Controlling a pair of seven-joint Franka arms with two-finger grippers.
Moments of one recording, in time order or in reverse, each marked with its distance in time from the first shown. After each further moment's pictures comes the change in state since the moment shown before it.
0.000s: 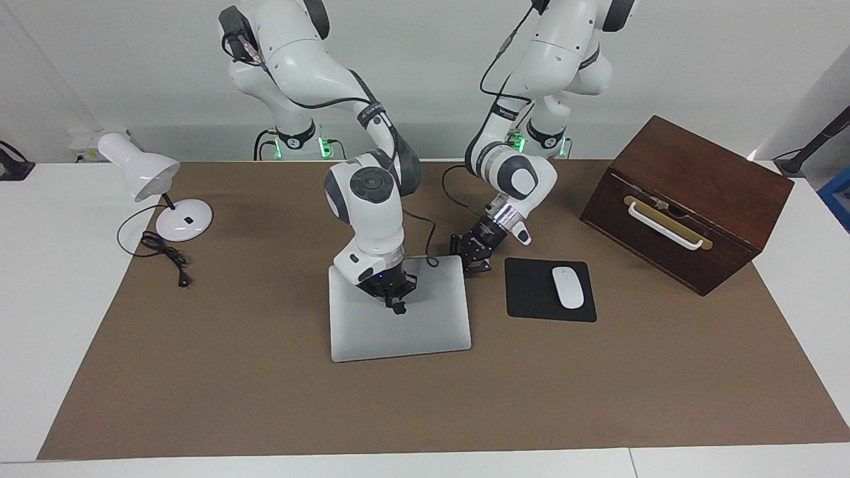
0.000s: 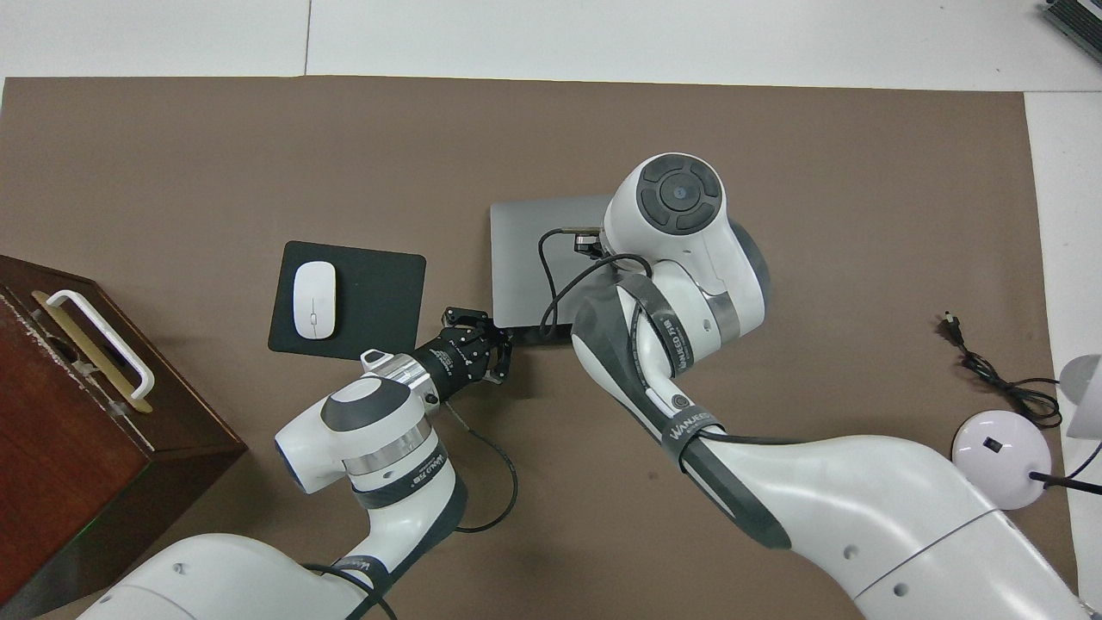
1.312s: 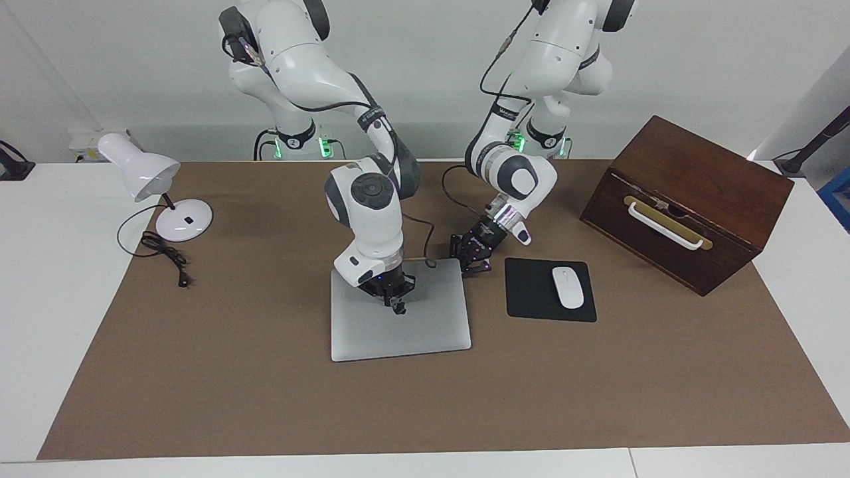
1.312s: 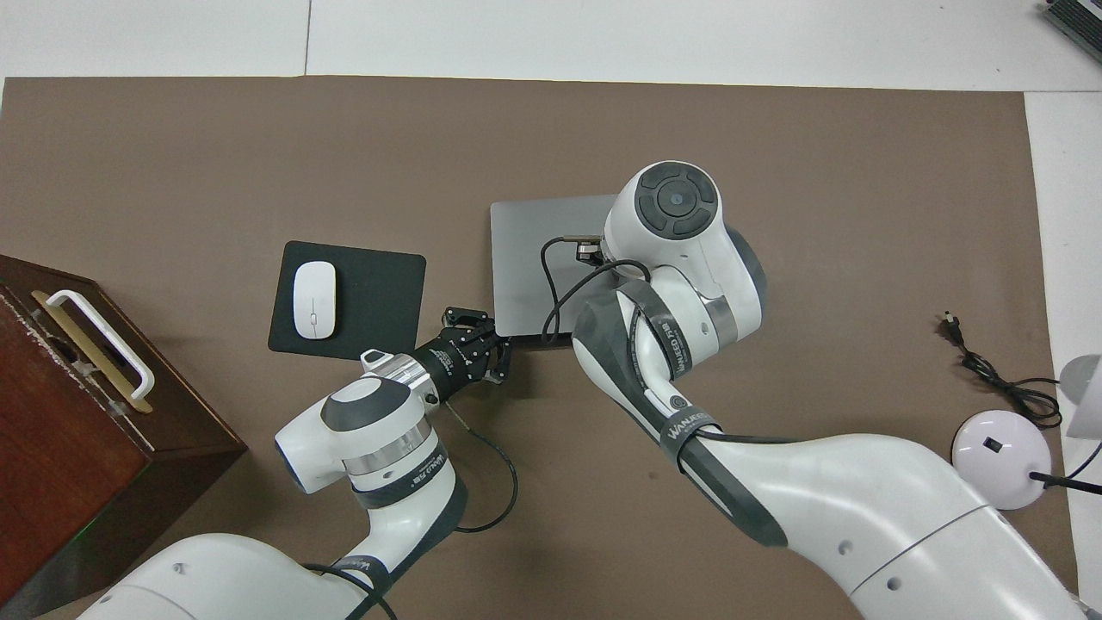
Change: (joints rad) left arm 0.000 0.000 0.000 0.000 0.000 0.000 0.001; right arm 0.000 0.003 0.000 -0.022 0.004 0.000 0.000
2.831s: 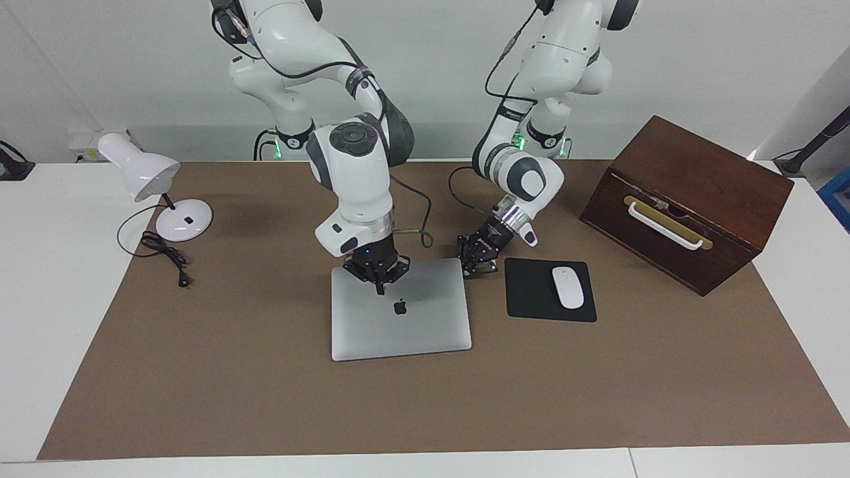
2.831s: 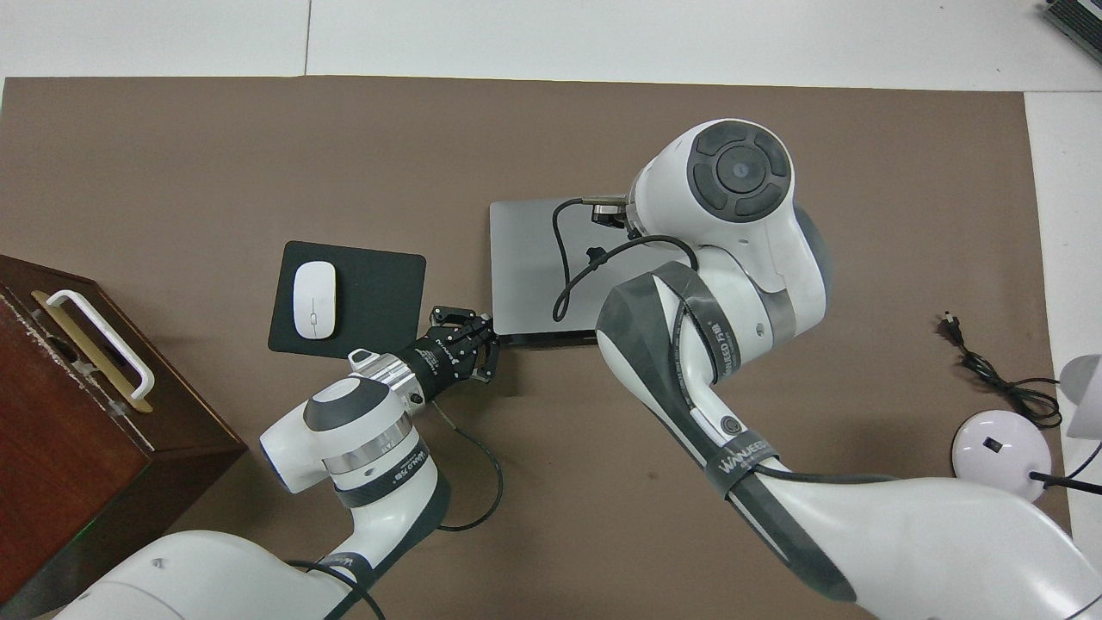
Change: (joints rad) left arm 0.043 -0.013 0.000 -0.038 0.000 -0.059 0.027; right arm -0.014 -0.122 -0.013 0.055 -0.021 -0.047 -0.010
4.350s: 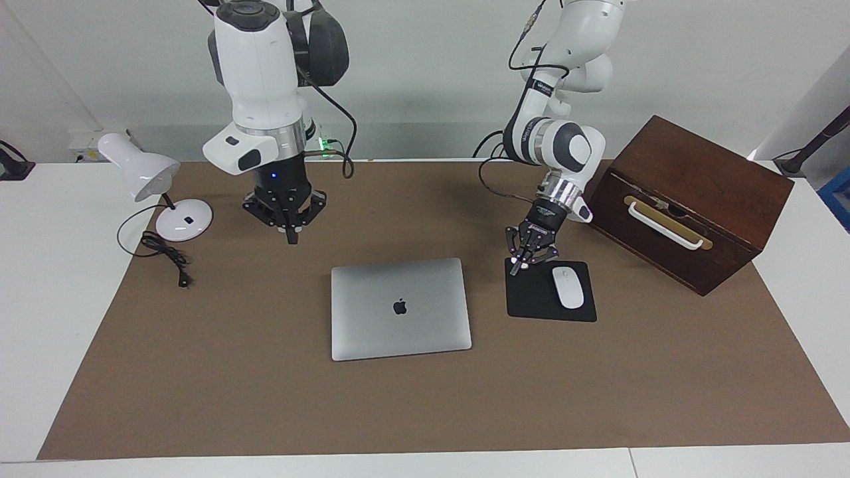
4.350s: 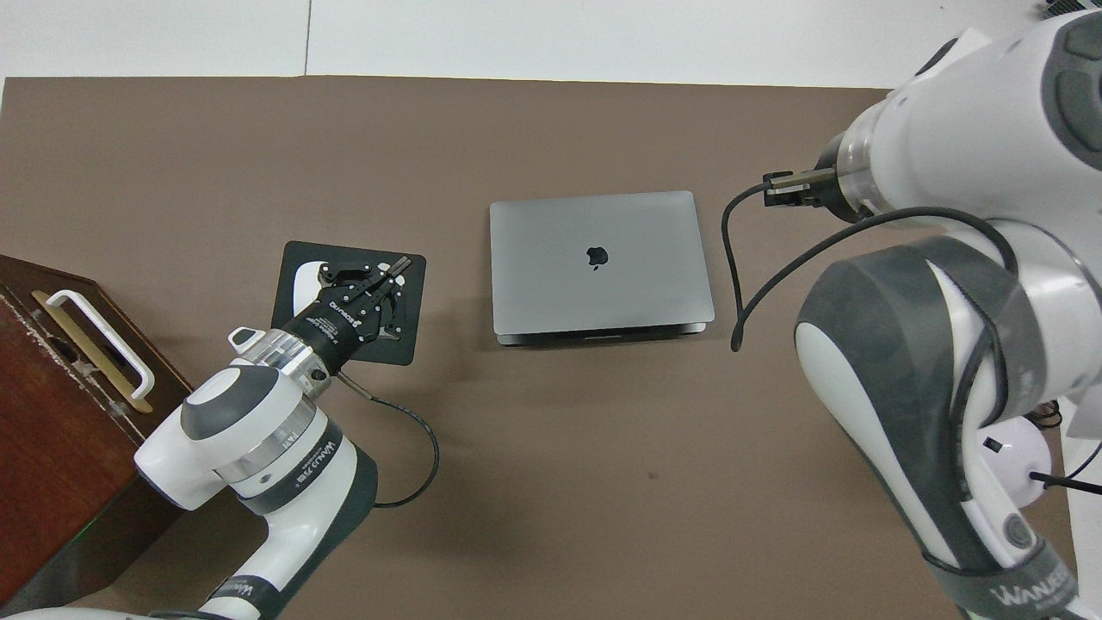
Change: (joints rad) left arm 0.125 -0.229 0.017 -0.001 0.063 0.212 0.020; right arm -0.148 -0.260 -0.002 0.046 -0.044 -0.316 -0.350
